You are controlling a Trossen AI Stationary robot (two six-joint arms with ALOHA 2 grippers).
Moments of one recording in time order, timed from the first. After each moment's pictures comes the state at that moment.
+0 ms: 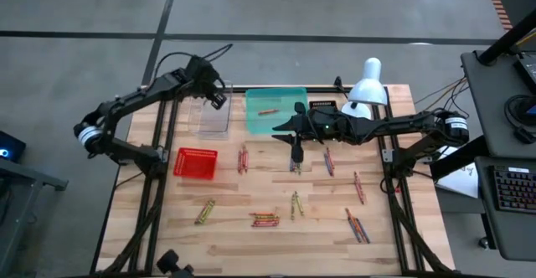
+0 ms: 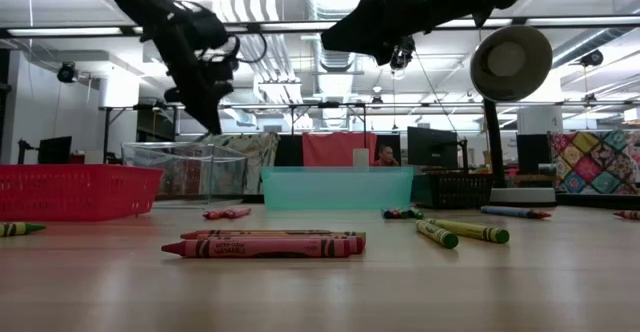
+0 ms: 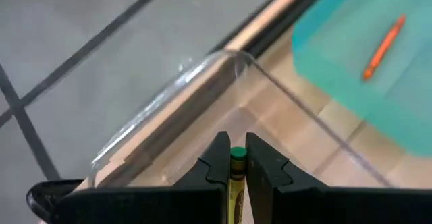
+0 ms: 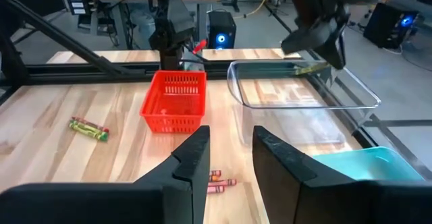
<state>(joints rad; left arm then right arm) 0.82 1.38 1.02 -0.53 -0.13 0.12 -0.15 1.45 0.91 0.30 -0.07 -0.05</state>
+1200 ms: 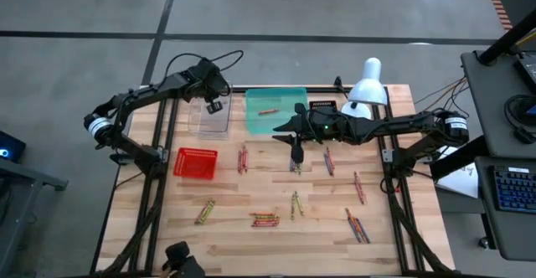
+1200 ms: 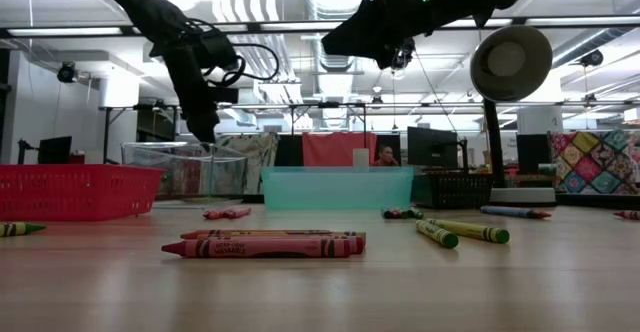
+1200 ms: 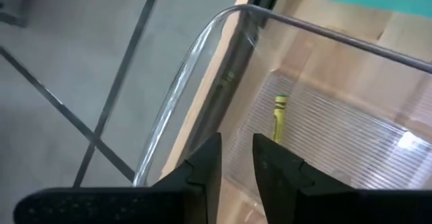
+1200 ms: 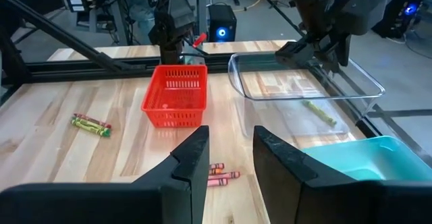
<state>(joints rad) 0.83 1.48 1.02 -0.51 -0.25 0.52 -0.15 1.46 0.91 0.28 -0.07 -0.02</state>
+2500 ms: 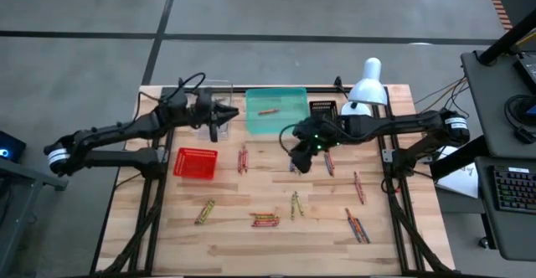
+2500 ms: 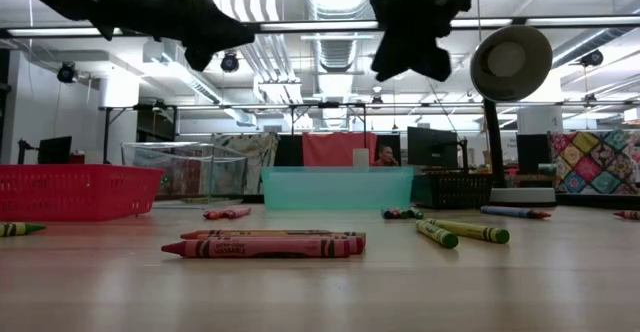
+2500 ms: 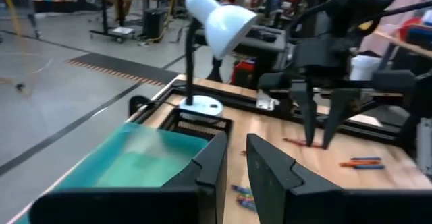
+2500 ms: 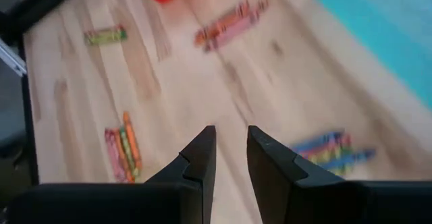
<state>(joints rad) 0.47 0.94 0.57 0.27 0.27 -0.11 -0.06 1.46 1.14 -0.52 -0.09 0.53</state>
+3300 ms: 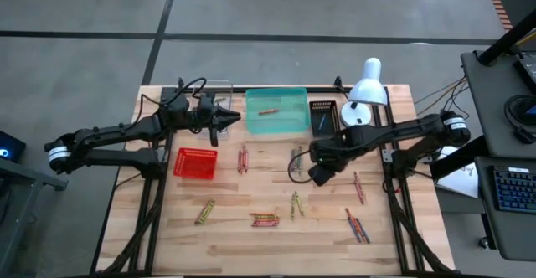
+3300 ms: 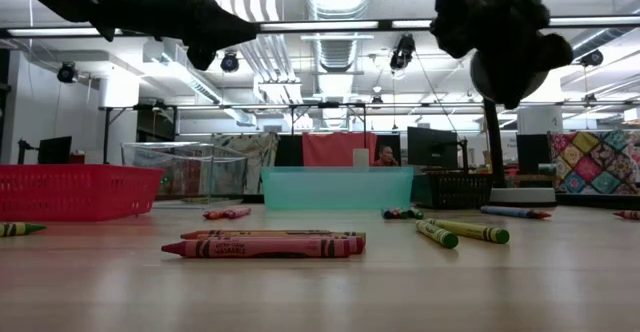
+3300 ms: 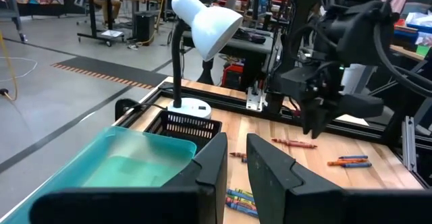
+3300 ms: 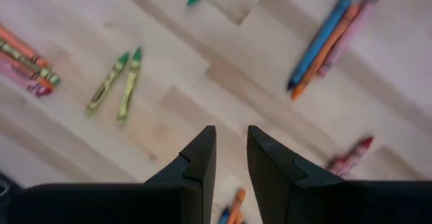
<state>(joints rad) 0.43 0.95 0.56 0.31 0.27 -0.12 0.09 1.46 1.16 -1.07 -0.12 1.03</state>
